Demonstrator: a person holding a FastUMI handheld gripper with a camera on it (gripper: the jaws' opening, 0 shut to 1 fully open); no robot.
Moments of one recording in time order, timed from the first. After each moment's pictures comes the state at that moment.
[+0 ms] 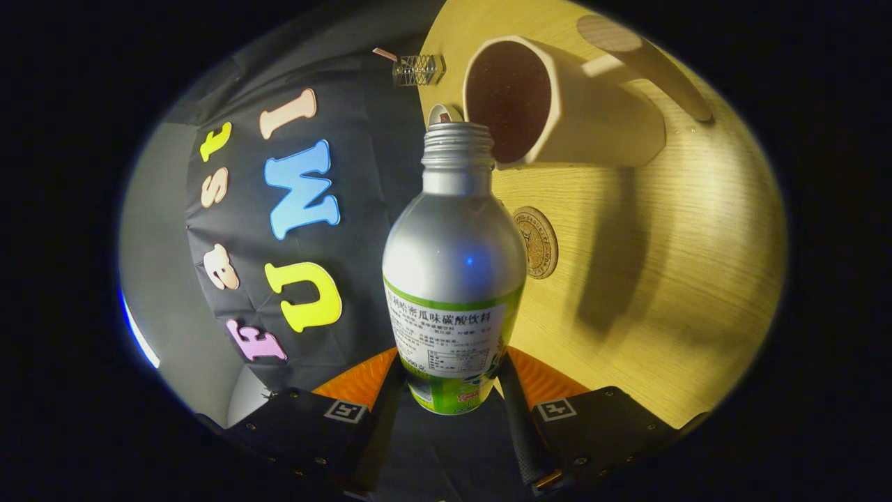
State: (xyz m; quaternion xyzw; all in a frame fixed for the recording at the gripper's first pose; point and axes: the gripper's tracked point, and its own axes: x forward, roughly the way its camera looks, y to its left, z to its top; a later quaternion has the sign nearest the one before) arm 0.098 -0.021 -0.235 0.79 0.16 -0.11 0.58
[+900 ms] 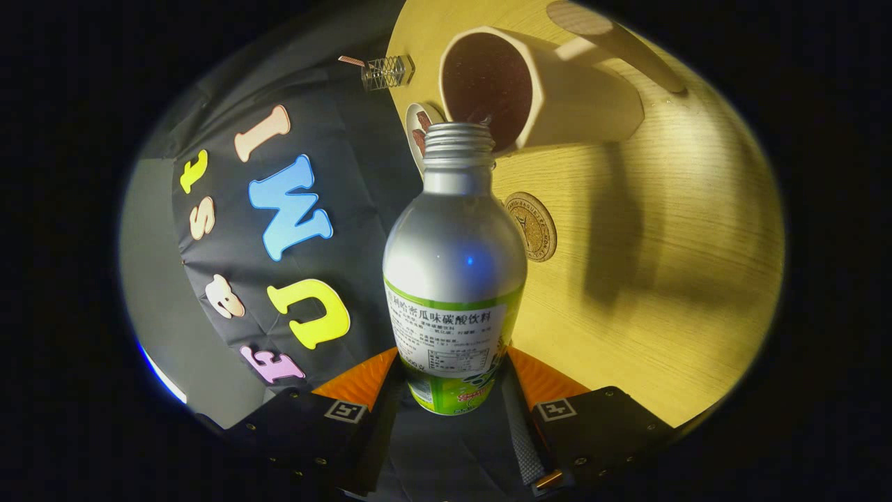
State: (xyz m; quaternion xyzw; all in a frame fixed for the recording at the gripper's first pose) arm 0.105 -0.016 -0.220 0.83 0.16 -0.11 0.53
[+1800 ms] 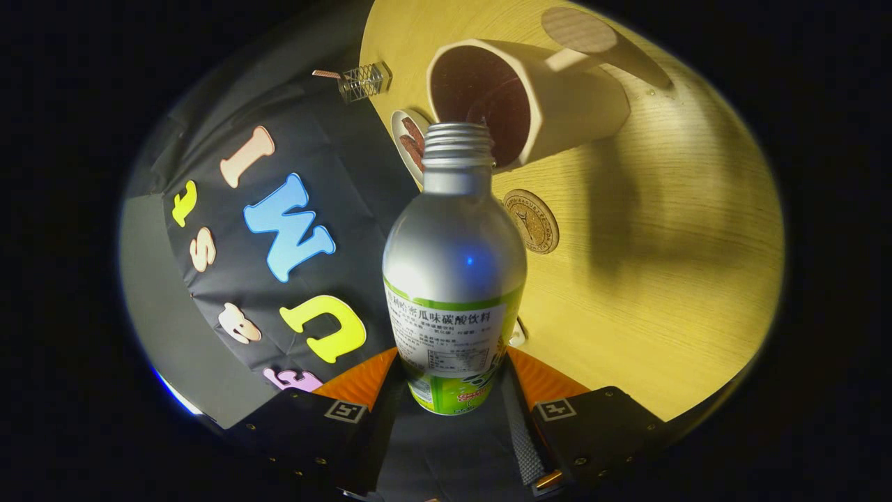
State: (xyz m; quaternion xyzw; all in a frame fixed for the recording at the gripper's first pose) arm 0.106 -0.033 -0.202 0.87 0.14 -0.11 0.46
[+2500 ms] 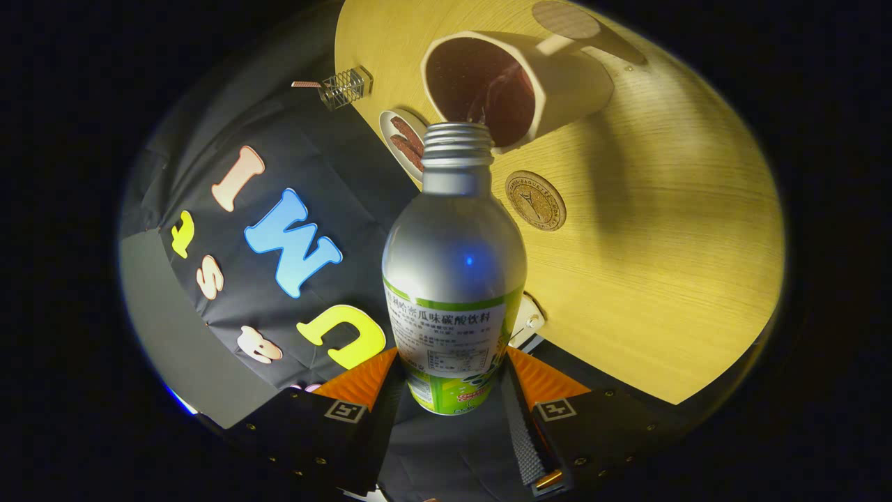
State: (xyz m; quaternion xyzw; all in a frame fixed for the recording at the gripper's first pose) arm 0.117 -0.038 -0.175 0.90 0.13 -0.11 0.40
